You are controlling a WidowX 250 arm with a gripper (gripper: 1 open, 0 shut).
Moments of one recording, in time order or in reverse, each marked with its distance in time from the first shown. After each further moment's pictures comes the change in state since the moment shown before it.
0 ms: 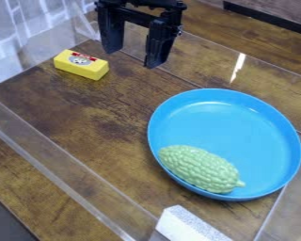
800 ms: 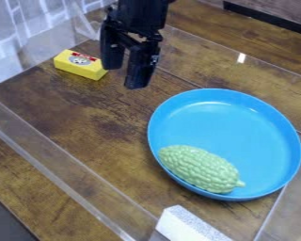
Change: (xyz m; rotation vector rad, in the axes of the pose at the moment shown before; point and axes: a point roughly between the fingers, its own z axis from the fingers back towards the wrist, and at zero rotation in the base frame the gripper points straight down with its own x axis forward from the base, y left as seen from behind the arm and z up) arm 0.011 0.019 -0.037 0.022 0.101 -0.382
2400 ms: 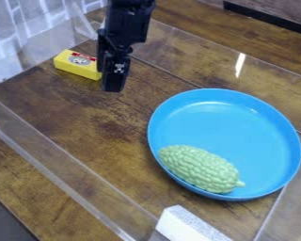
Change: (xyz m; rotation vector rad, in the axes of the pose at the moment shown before) arm 0.000 0.045 -0.032 0.022 0.023 -0.347
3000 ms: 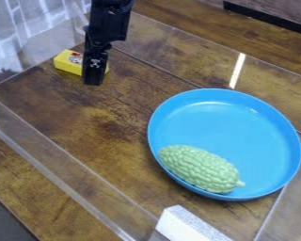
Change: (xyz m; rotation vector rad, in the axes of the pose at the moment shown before) arm -0.018 0.035 -0.009 0.038 0.006 -0.105
